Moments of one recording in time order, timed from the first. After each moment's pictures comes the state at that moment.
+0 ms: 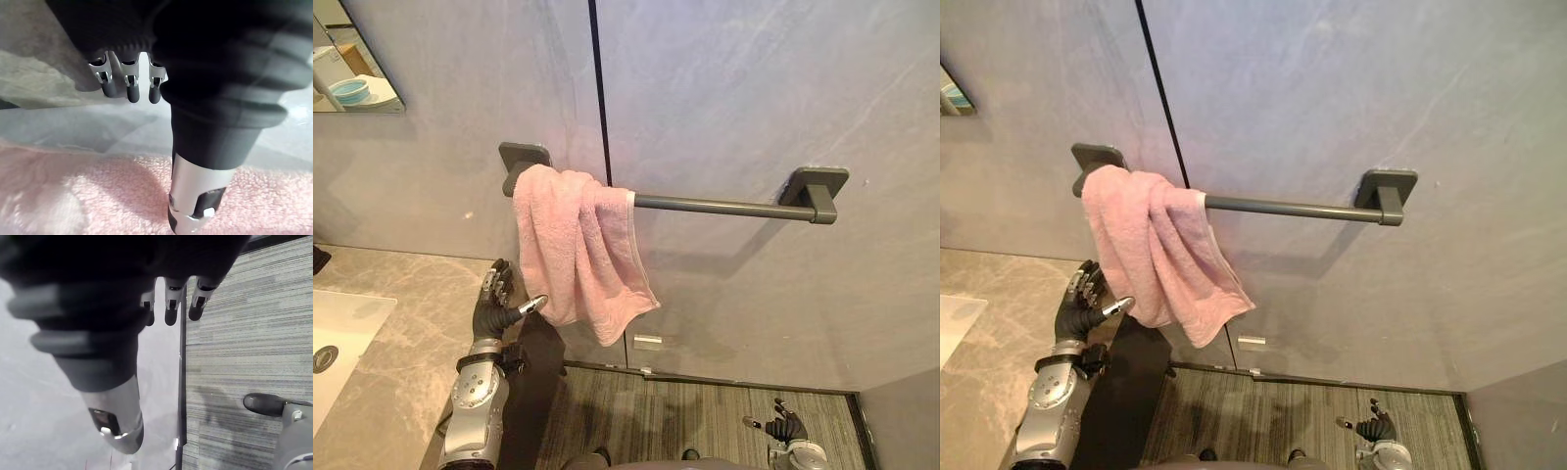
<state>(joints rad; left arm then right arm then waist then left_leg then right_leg) 0.13 0.26 0.15 0.08 -0.23 -0.18 0.05 0.12 -0.17 -0.19 0.88 -0.04 -0.04 -0.06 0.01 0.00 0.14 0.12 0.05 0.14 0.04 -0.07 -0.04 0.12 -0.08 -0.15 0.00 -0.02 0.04</state>
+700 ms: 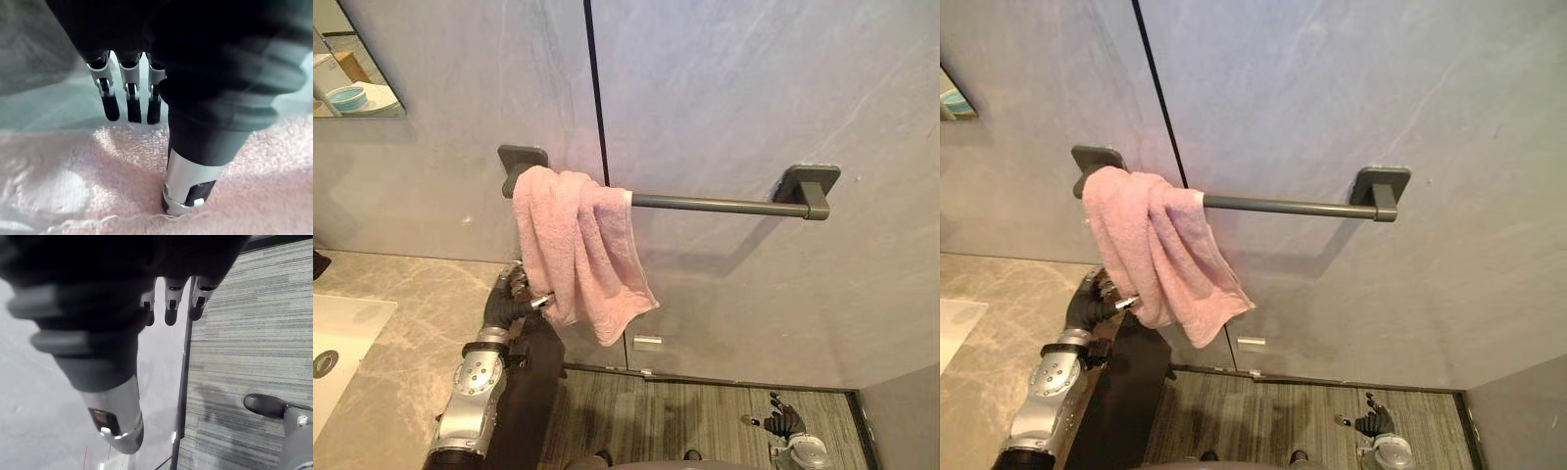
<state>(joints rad) 0.06 0.37 0.01 0.12 -0.17 -0.18 0.01 0.10 -0.19 -0.15 0.88 -0.05 -0.04 -0.04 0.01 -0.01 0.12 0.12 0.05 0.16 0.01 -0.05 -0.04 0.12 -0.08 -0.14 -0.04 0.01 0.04</state>
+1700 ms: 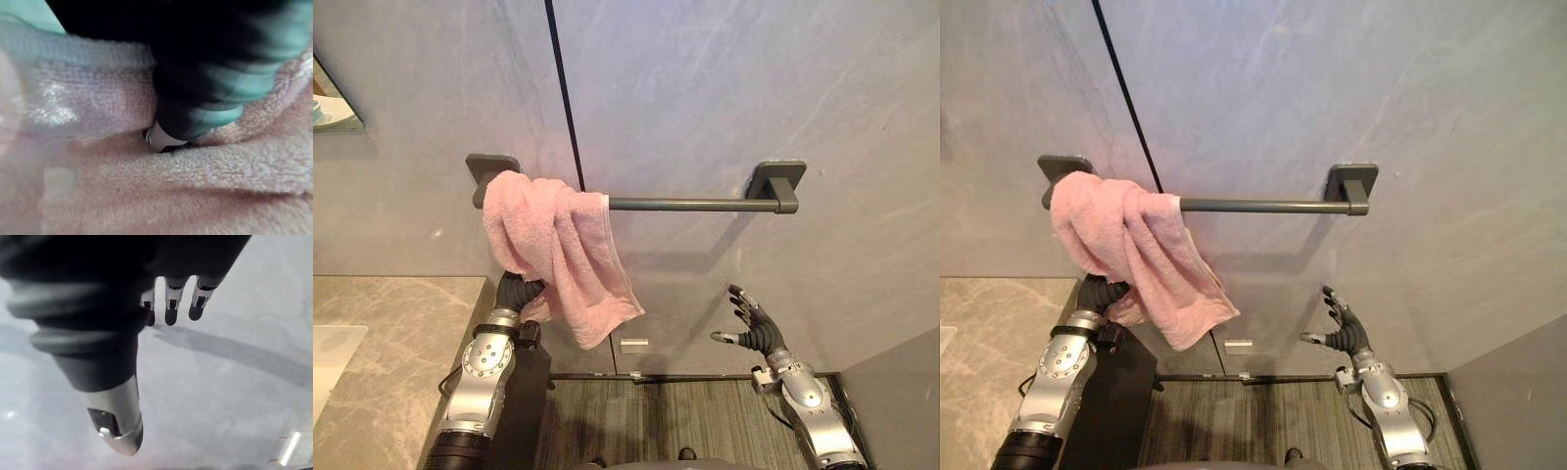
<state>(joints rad) 0.02 0.37 0.00 0.05 -0.16 -0.18 0.00 0.13 -0.33 0.10 0.07 0.12 -0.11 0.10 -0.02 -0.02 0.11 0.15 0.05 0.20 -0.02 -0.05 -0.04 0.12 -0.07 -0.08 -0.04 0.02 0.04</state>
